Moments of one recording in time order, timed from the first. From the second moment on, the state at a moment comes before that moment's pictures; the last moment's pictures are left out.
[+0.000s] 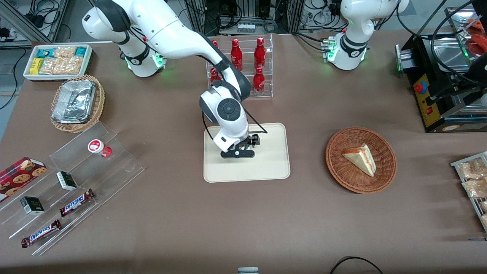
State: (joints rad) arm 0.86 0.67 -0.13 -1.54 0.18 2.23 0.68
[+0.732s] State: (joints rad) arm 0.68 0.44 -0.14 -1.53 0.18 1.81 0.37
